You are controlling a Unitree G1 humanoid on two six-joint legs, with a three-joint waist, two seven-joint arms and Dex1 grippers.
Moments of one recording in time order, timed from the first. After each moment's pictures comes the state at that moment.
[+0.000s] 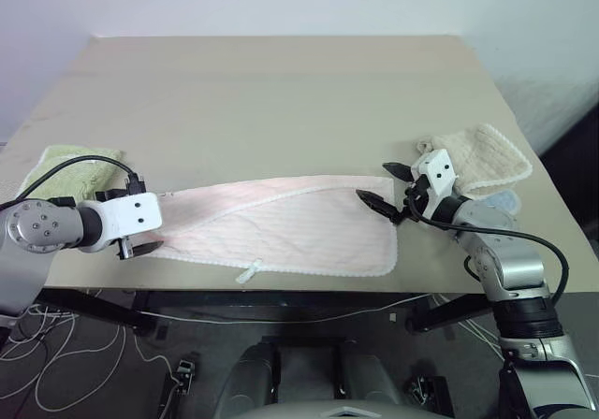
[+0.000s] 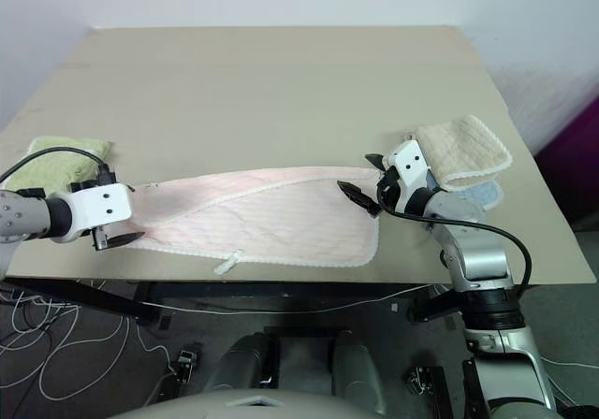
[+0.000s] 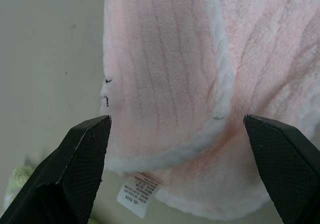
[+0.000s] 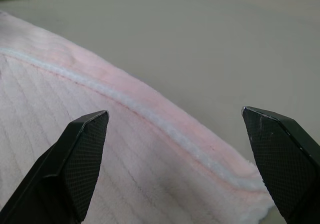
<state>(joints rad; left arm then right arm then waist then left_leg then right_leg) -0.14 1.16 0.02 -0.15 0.09 0.25 -0.98 -0.37 -0.52 -0.03 0.00 0.32 0.34 0.74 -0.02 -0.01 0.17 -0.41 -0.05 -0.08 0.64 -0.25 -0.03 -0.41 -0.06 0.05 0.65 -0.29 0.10</state>
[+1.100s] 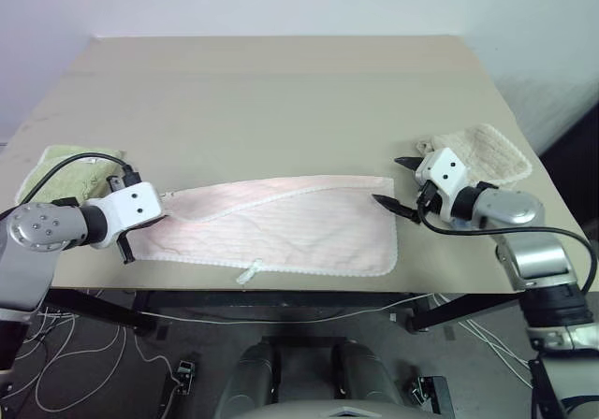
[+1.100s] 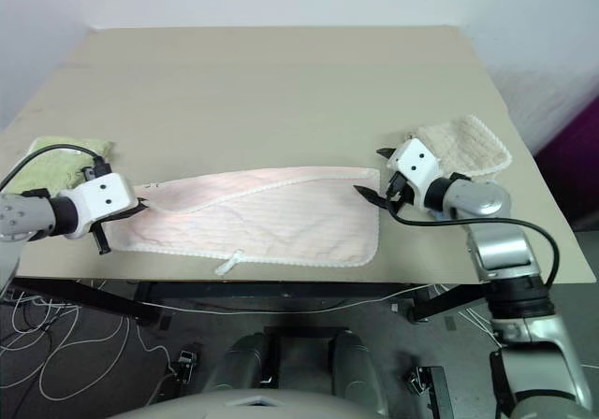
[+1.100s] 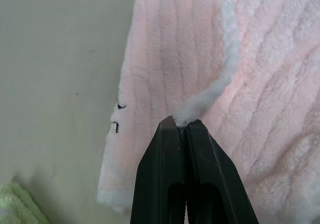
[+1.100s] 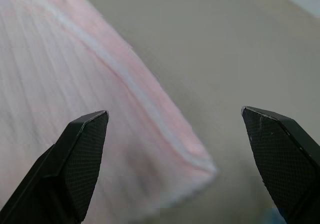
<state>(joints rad) -0.13 1.02 0.12 -0.08 -0.02 0.21 -0.95 -0.45 -0.73 0.04 0.13 0.12 0.10 0.88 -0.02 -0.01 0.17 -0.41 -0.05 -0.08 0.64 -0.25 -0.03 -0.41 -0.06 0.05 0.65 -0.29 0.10</state>
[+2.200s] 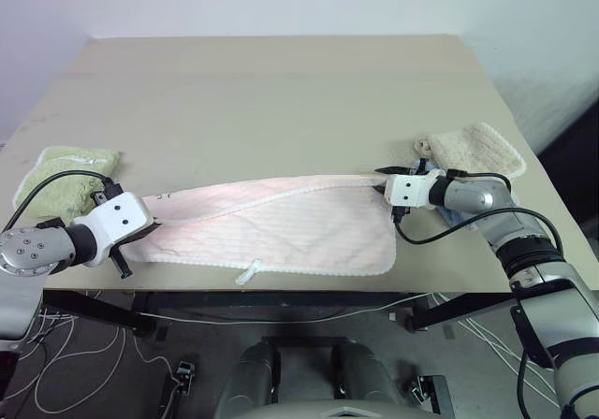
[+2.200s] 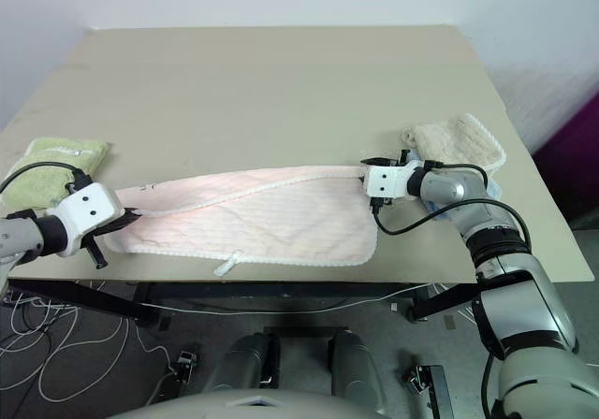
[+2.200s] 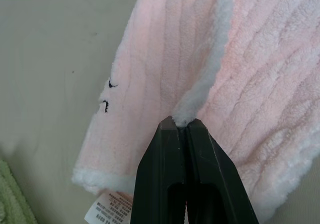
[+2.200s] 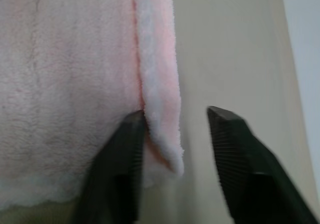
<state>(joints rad) 0.01 0.99 0.21 -0.16 -0.08 0.25 -0.90 -0.75 -0.68 0.29 0.80 -0.37 -0.62 0.64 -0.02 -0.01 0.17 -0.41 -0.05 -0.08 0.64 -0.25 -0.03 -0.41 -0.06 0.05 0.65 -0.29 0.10</state>
